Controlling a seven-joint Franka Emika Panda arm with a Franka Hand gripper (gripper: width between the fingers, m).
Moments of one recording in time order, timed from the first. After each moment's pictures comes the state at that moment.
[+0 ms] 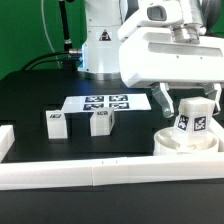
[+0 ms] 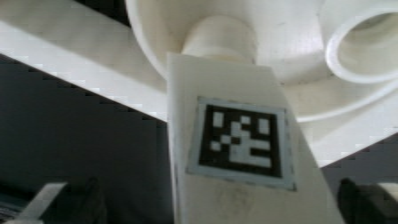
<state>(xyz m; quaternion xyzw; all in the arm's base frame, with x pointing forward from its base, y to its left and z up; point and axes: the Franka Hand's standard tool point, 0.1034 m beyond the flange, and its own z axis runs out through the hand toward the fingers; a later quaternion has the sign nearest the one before) 0.635 0.087 0.078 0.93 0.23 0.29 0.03</state>
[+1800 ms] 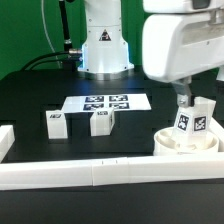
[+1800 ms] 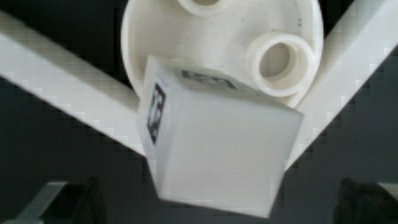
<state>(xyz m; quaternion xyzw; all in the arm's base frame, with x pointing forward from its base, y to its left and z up) 0.645 0.101 0.103 0.93 0.38 0.01 0.00</state>
